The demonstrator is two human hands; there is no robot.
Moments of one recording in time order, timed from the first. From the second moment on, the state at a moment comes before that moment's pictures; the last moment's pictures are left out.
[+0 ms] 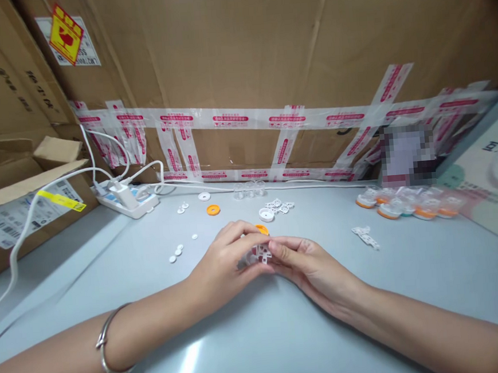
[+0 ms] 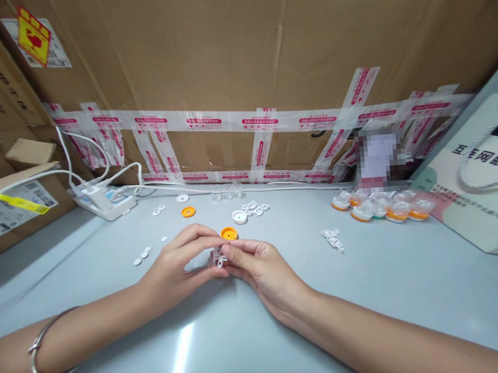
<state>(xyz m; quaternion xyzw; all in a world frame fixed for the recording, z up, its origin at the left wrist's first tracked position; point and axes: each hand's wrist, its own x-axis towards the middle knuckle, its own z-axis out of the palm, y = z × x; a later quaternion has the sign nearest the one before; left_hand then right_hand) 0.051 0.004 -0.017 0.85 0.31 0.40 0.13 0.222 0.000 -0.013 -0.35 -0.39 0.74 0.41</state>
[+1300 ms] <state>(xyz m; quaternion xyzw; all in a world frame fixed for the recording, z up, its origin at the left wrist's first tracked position) 0.052 0.001 -0.014 0.84 0.33 0.42 0.12 0.224 0.002 -0.016 -0.34 -0.33 0.77 0.44</state>
